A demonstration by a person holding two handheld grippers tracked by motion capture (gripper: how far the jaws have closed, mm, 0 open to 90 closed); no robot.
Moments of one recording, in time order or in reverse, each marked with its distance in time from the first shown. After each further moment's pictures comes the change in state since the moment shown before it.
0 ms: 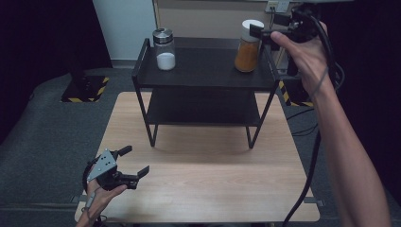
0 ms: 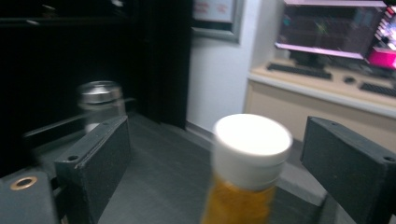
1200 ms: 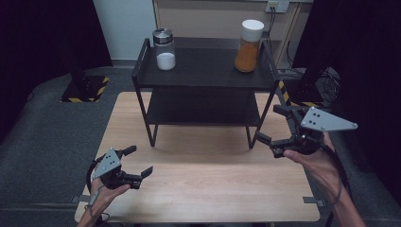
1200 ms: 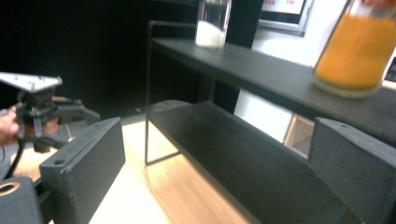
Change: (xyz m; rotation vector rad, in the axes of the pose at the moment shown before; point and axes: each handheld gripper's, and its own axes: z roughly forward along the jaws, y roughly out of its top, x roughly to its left) left arm 0.003 0.002 0.009 0.010 -0.039 0.009; right arm 0.036 -0.176 -0.096 -0.026 0.207 -0.103
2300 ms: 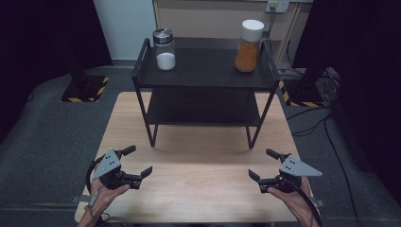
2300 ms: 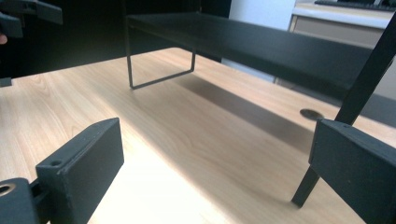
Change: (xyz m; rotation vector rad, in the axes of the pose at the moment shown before) left arm -0.003 0.000 -0.001 -0.002 0.016 0.006; right arm 0.045 -0.138 0.002 0.127 -0.097 0.077
